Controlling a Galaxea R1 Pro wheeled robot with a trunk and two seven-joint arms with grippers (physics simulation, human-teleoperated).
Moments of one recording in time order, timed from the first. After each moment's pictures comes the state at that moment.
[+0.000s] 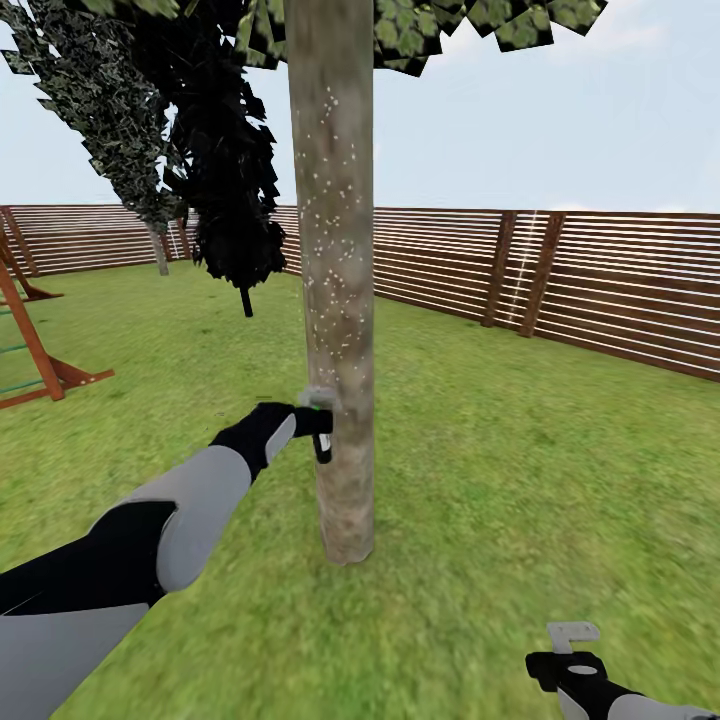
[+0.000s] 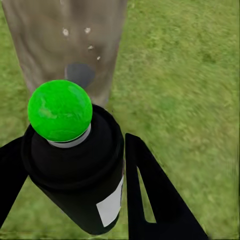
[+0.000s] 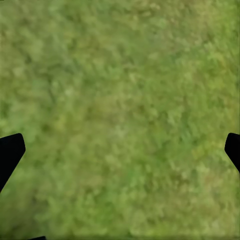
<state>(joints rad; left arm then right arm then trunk) -1.25 -0.17 0.10 -0.21 -0.07 0.39 -0.15 -0.63 -0.15 0.43 0.06 -0.37 -0.09 -0.13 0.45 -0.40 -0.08</state>
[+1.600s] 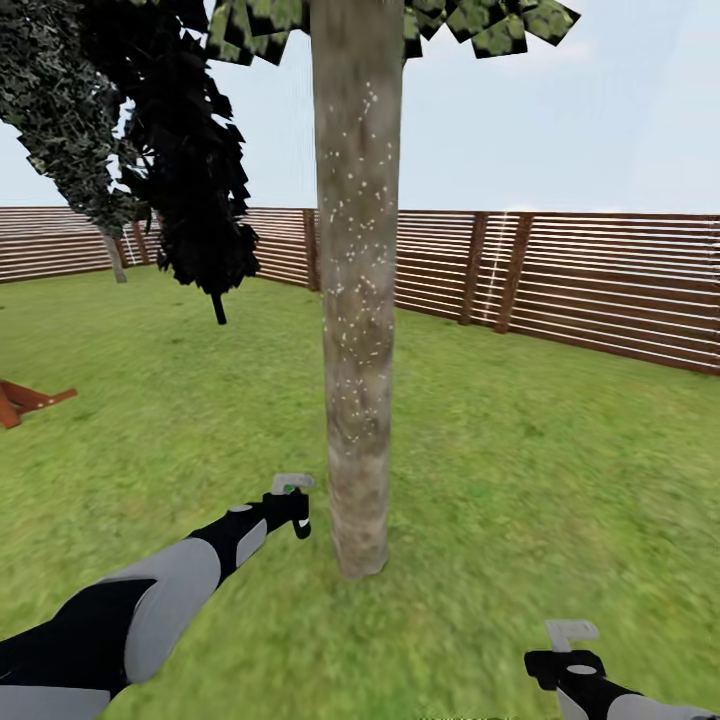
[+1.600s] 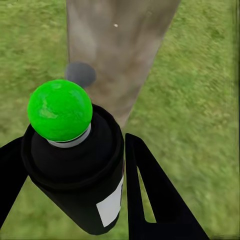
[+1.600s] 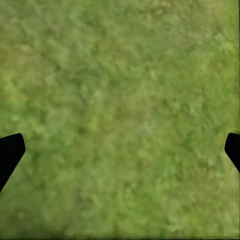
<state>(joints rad) -0.99 -0.07 0.10 -0.04 -0.07 -0.03 -0.23 -0.63 -0.15 0.43 0.05 -0.36 -0.10 -0.14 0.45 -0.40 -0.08</state>
